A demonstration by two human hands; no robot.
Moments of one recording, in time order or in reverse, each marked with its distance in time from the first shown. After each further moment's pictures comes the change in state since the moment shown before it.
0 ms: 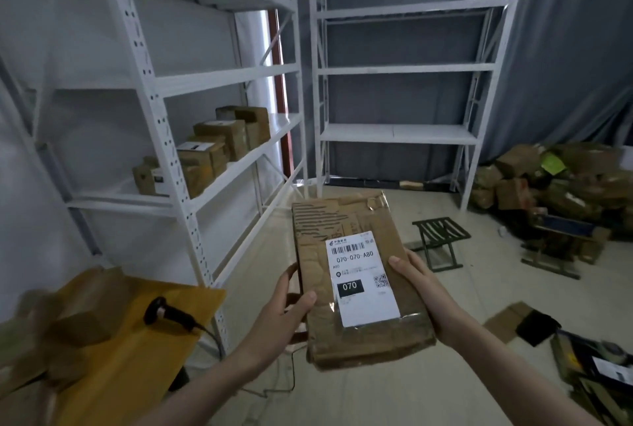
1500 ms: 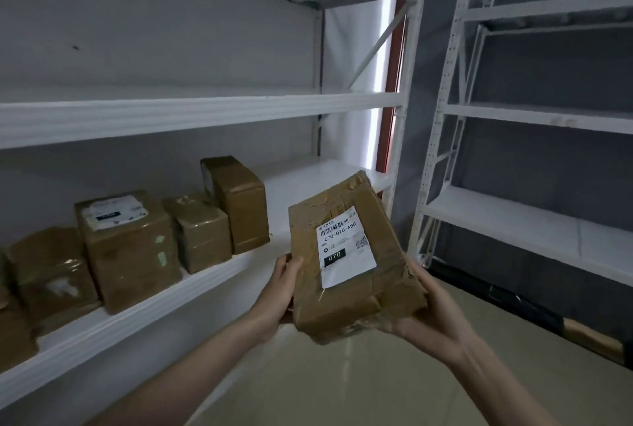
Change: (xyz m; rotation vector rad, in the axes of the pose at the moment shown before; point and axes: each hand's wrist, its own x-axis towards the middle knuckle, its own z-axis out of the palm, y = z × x) left_hand 0.927 0.051 -0.141 -0.171 0.637 -0.190; right_hand 0.985 -0.127 -0.077 0.469 -0.845 0.435
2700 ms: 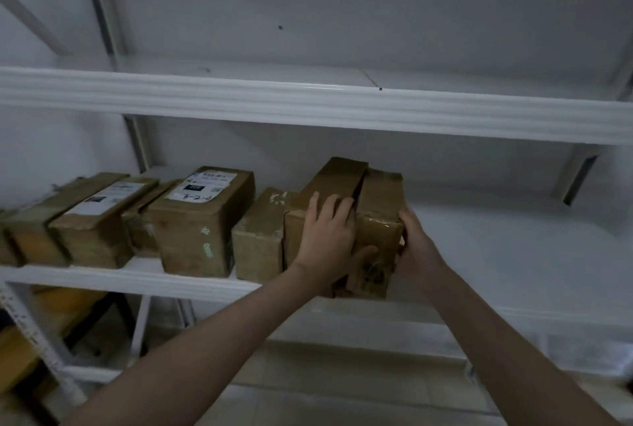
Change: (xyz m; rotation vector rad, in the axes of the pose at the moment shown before) left_hand 0.245 0.071 -0.043 1.729 0.922 0.047; right_hand 0.420 -0.096 0.007 -0.455 -0.237 0.207
